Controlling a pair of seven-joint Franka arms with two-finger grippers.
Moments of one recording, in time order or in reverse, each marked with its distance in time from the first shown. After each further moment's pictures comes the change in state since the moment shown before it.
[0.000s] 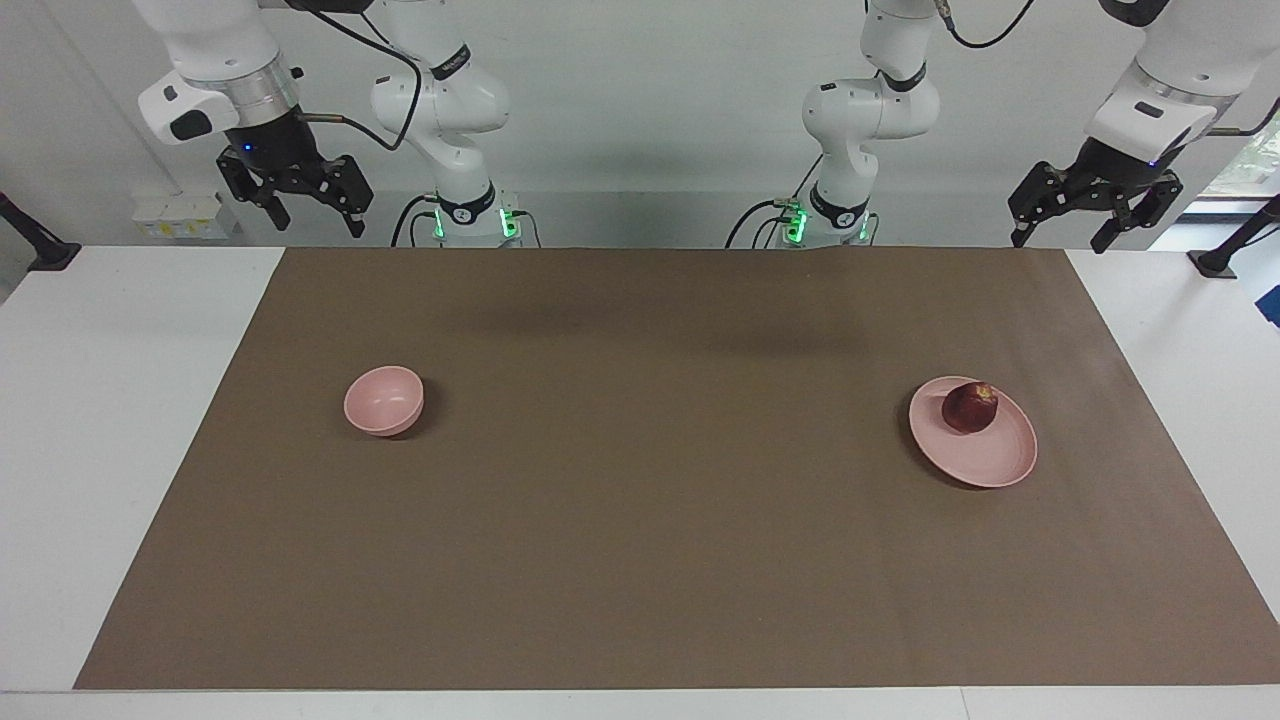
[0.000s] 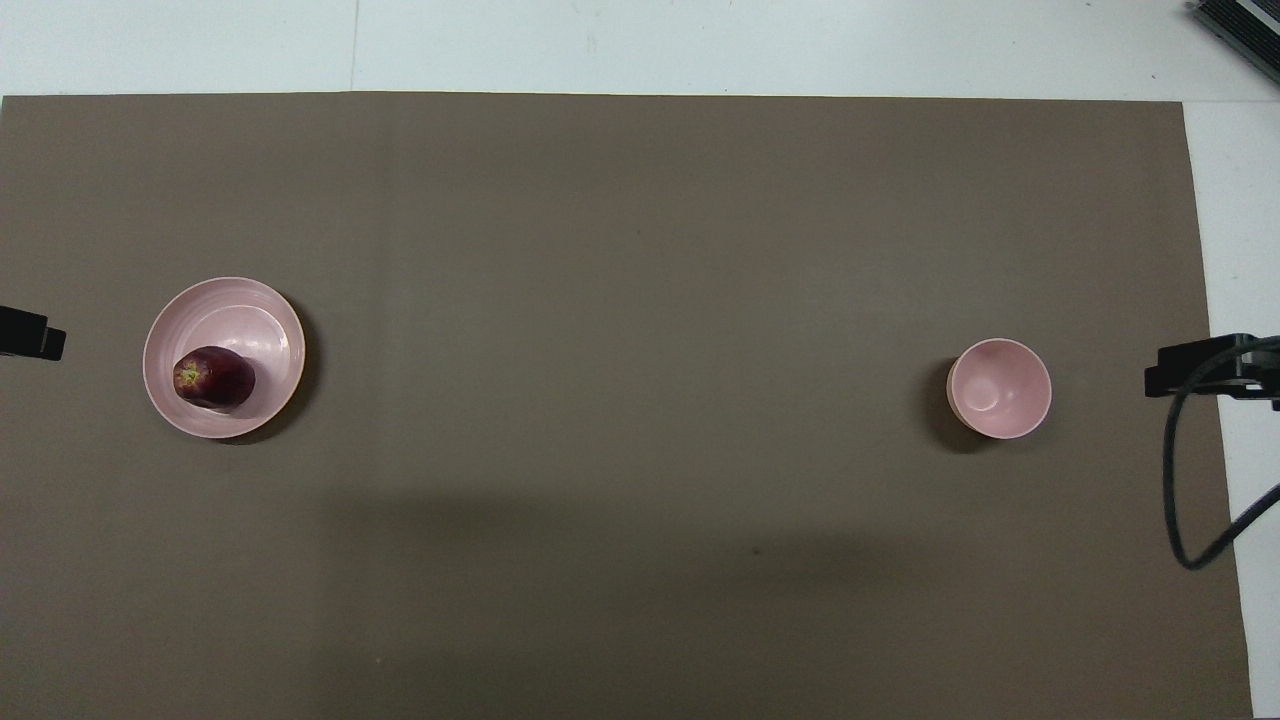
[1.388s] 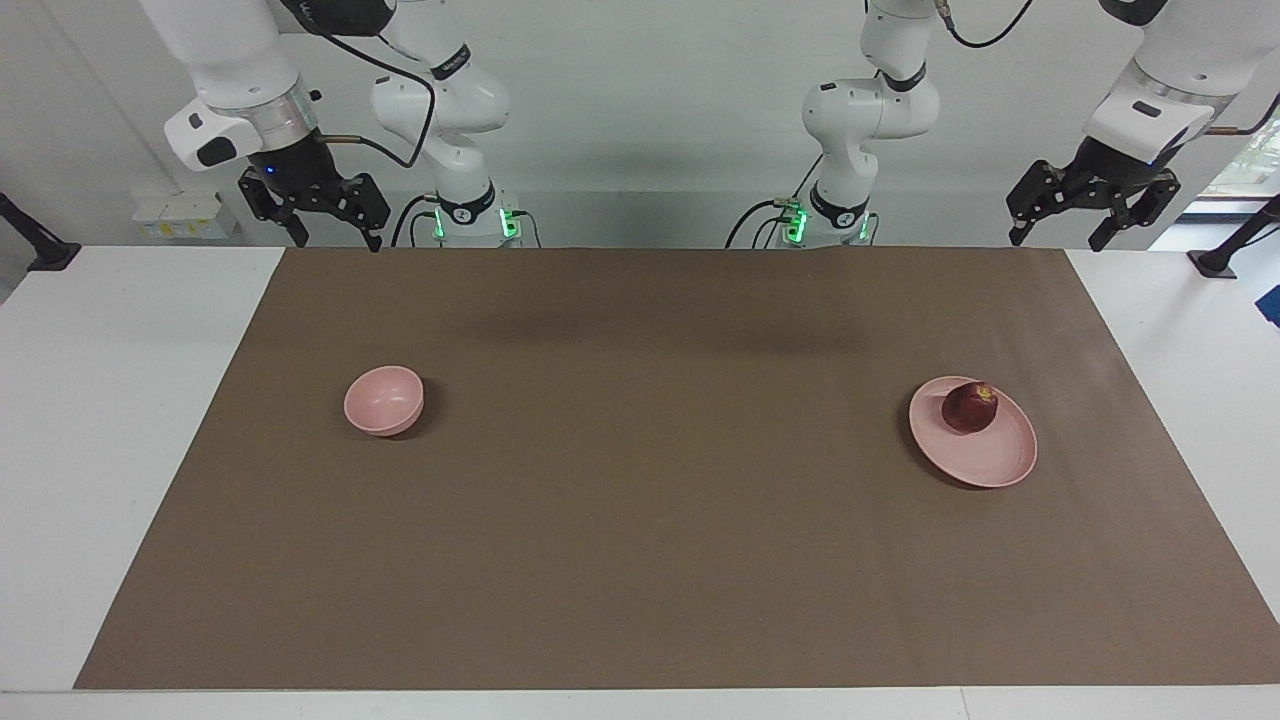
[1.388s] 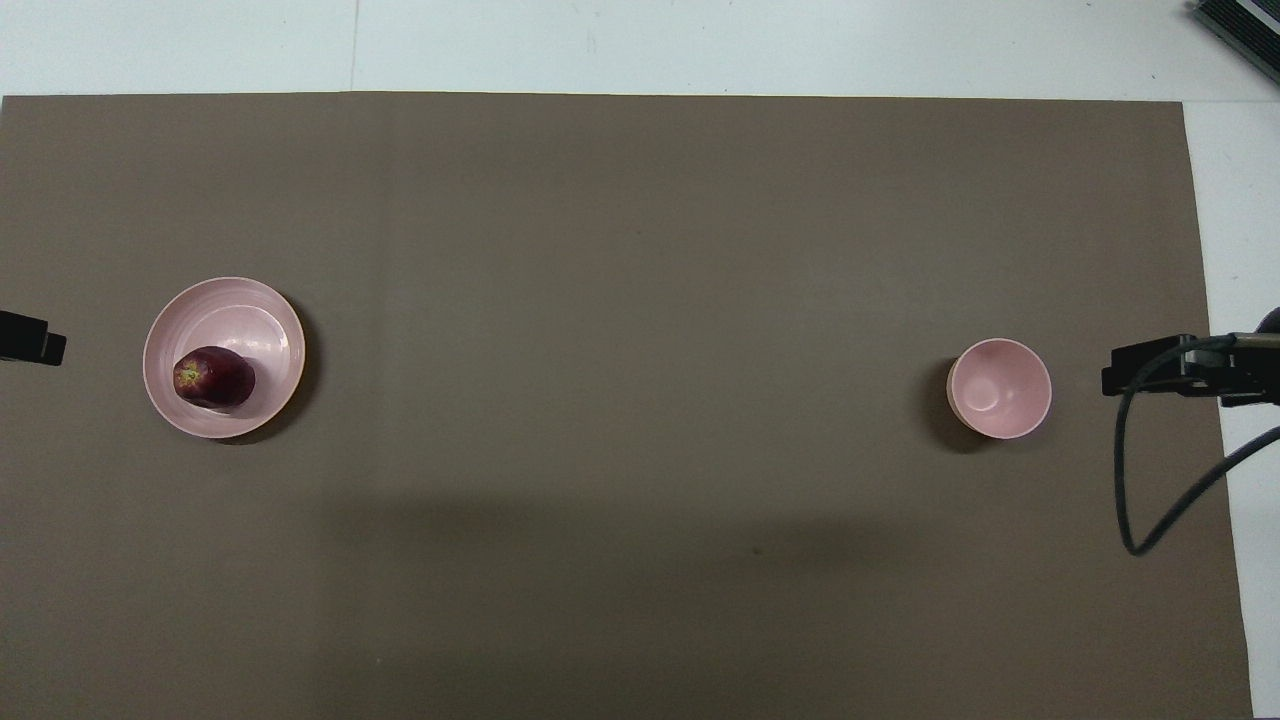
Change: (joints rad) left arm 0.000 -0.002 -0.002 -0.003 0.000 -0.002 0.000; right arm 0.005 -0.001 0.011 -0.033 0.023 0.021 0.000
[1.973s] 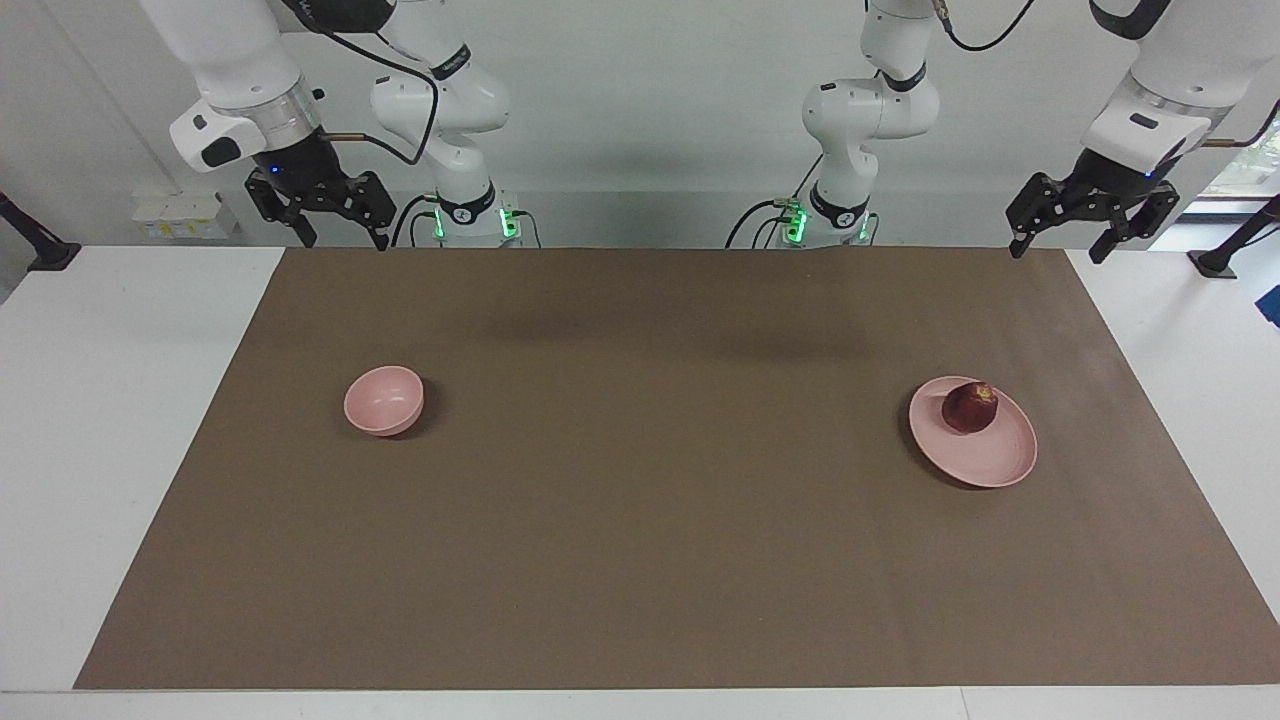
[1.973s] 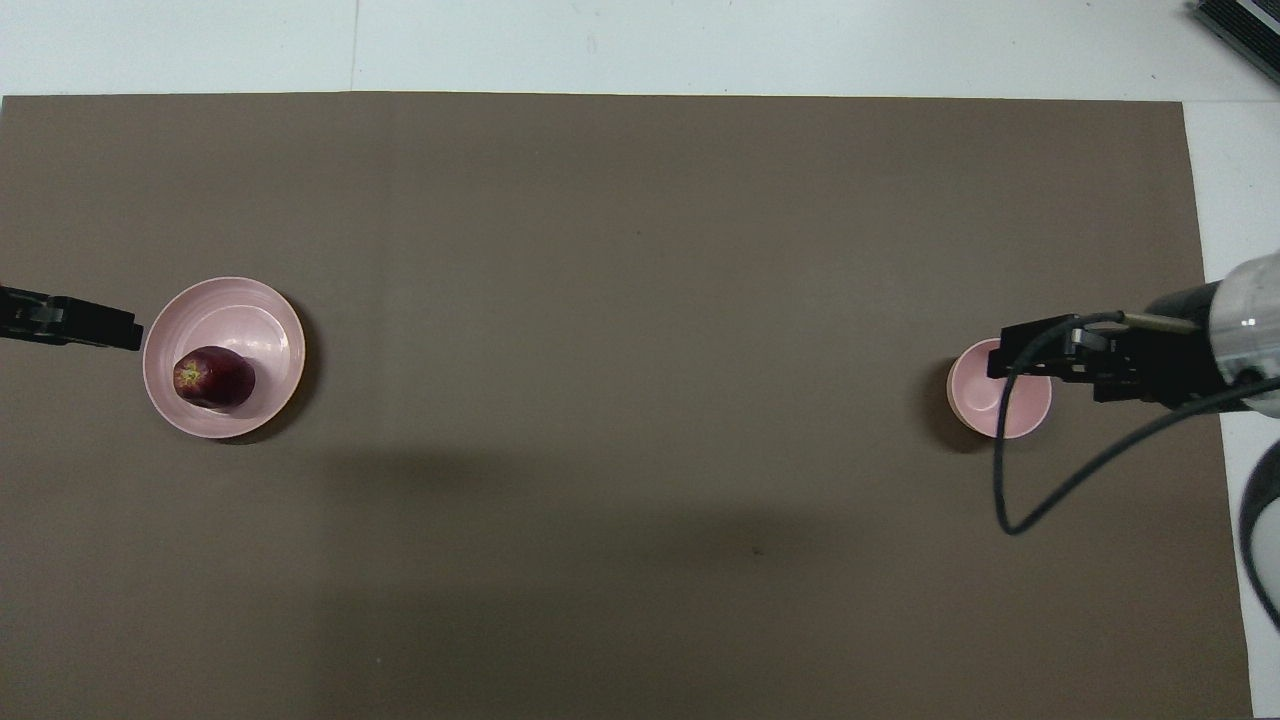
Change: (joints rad) left arm 0.000 0.000 -0.001 -0.258 0.000 0.274 0.006; right arm 0.111 0.020 0.022 -0.034 0.170 0.101 0.252
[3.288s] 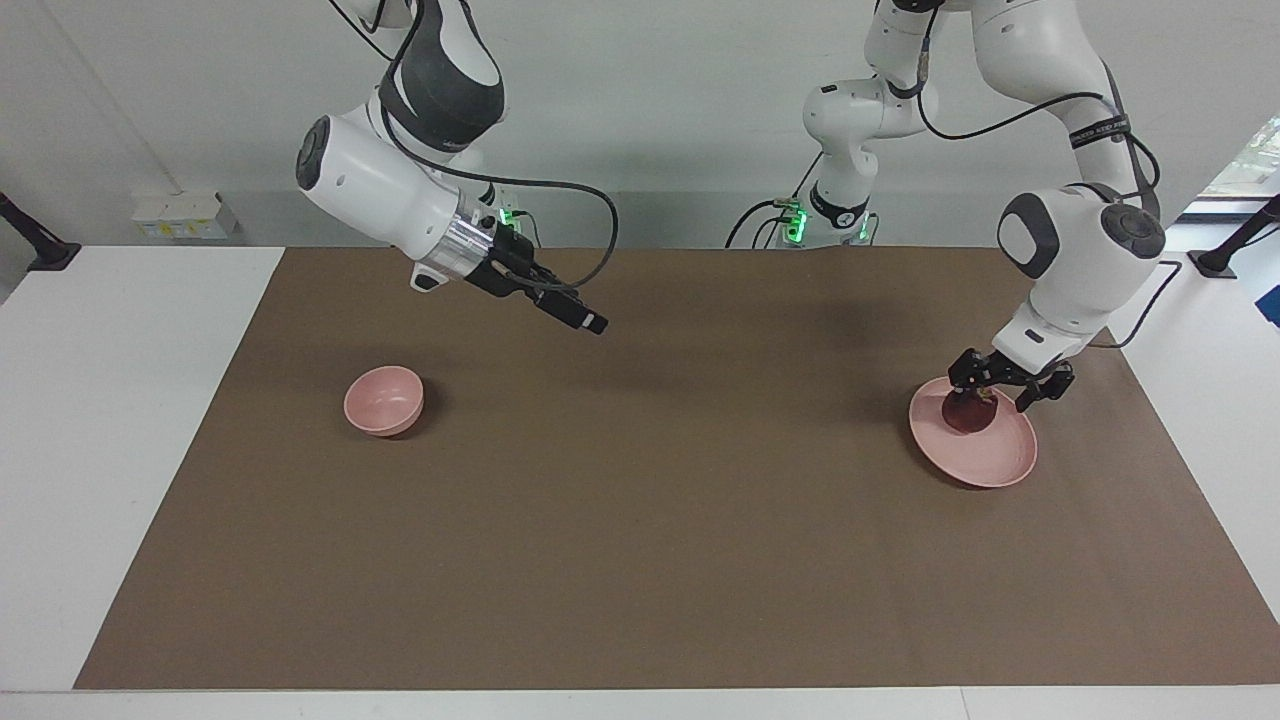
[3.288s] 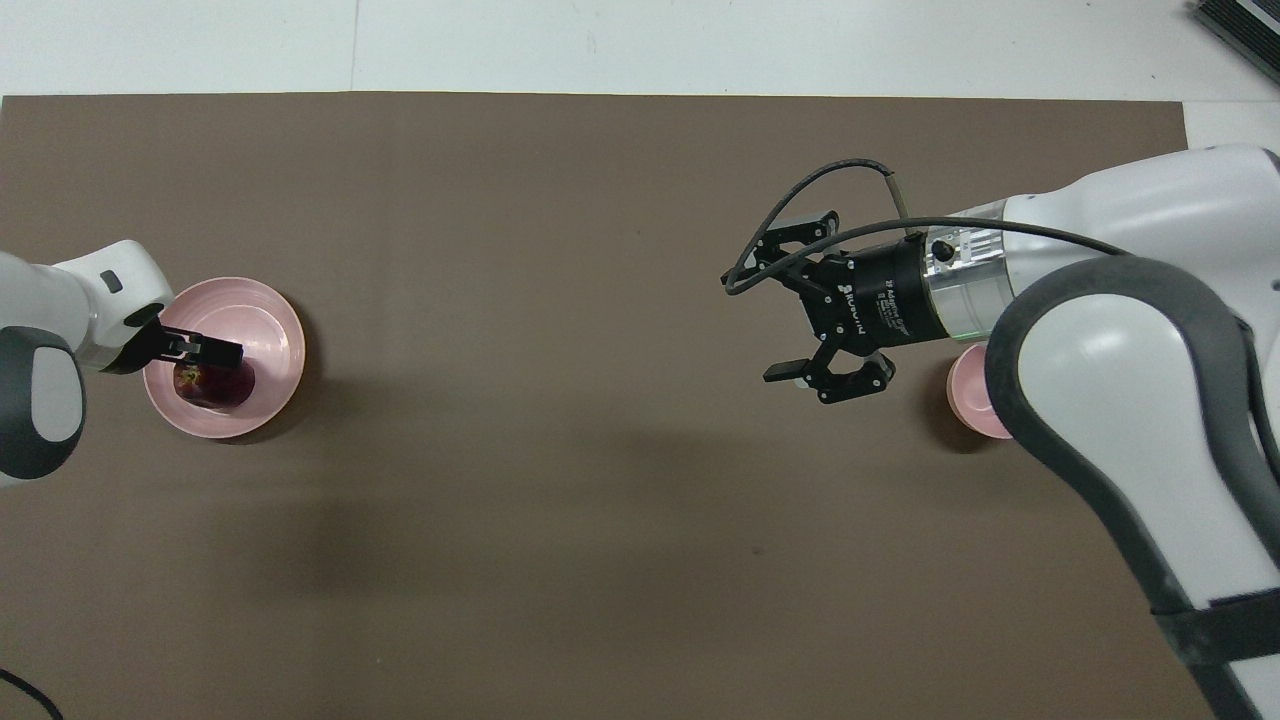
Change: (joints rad) left arm 0.070 0.189 0.002 -0.385 -0.039 0.596 0.148; right arm 0.119 0.228 0.003 -0.062 0.795 0.334 0.614
